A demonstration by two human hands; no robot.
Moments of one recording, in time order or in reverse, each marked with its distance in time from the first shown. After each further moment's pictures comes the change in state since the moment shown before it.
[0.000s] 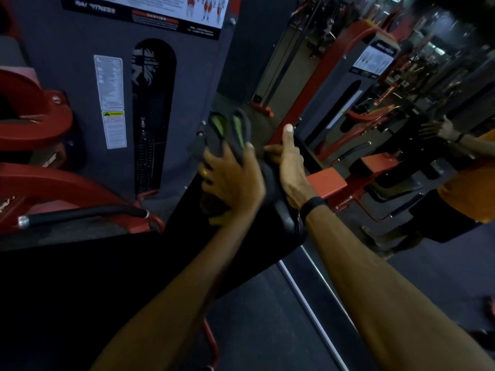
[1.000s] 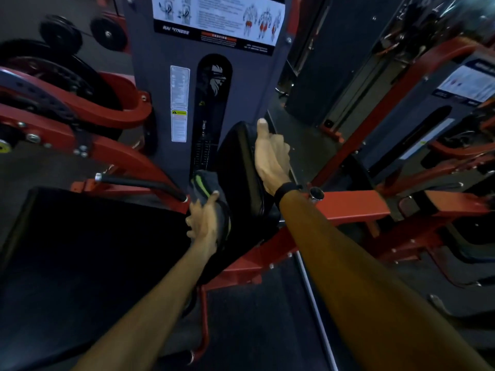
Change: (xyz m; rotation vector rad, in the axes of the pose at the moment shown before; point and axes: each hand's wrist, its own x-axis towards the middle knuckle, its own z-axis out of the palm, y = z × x) left_hand -0.063 -0.097 0.005 -0.375 0.174 -0.501; right_hand -0.010 0.003 -0.026 -0.100 -0.255 -0.170
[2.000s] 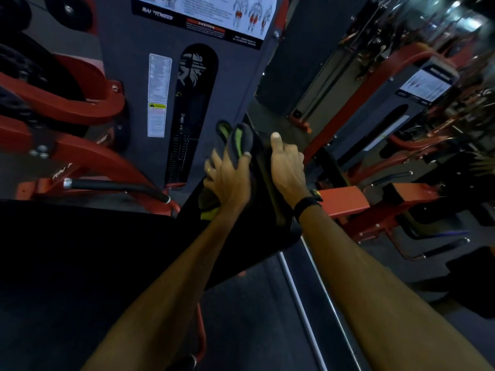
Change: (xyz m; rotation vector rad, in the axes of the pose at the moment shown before) left_hand 0.024 0.082 0.032 0.247 -0.182 0.464; right_hand 0.000 -0.012 0.019 -0.191 0.073 0.085
